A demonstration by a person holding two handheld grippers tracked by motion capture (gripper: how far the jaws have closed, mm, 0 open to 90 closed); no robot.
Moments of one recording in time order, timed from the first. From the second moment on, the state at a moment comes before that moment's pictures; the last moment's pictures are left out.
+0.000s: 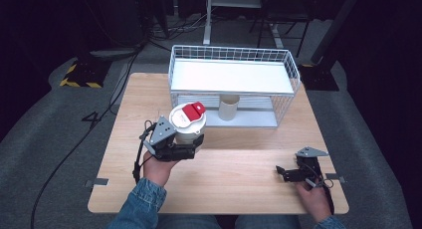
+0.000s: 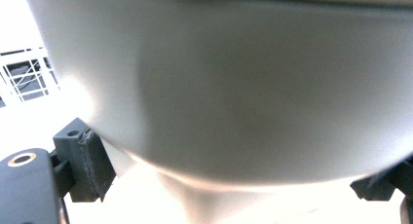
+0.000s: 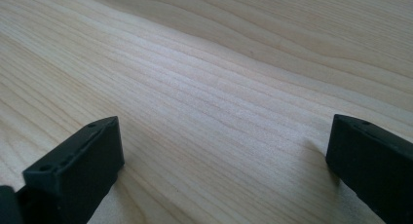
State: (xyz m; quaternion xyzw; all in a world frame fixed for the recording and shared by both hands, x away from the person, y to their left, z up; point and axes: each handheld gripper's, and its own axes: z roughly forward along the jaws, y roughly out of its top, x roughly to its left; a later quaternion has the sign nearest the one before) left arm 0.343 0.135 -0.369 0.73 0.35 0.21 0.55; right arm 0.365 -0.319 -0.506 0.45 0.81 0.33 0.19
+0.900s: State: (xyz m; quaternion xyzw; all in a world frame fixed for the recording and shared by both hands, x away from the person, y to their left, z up) left arm 0.382 0.123 -0.294 0.72 0.34 0.23 0.57; right arm 0.365 -0.319 -0.506 0.45 0.81 0.33 0.19
